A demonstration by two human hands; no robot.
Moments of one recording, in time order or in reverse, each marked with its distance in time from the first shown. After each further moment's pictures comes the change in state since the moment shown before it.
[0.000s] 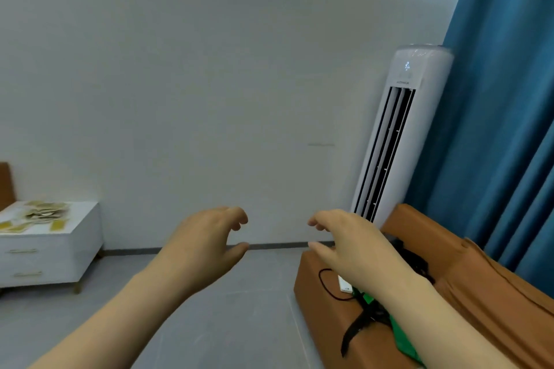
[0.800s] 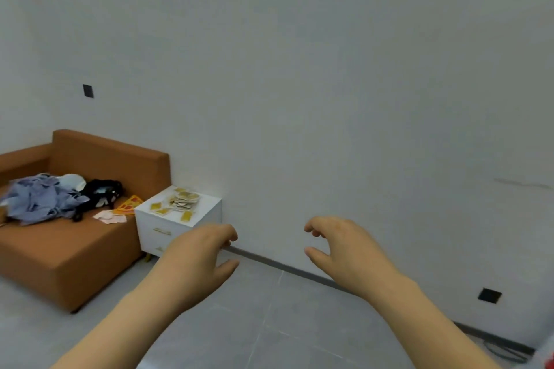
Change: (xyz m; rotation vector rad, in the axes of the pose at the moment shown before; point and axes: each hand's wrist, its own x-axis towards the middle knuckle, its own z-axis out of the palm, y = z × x) left_hand 0.191 -0.249 0.067 0.201 0.001 -0.547; right_hand 0.421 -0.015 0.183 0.227 -0.133 -0.480
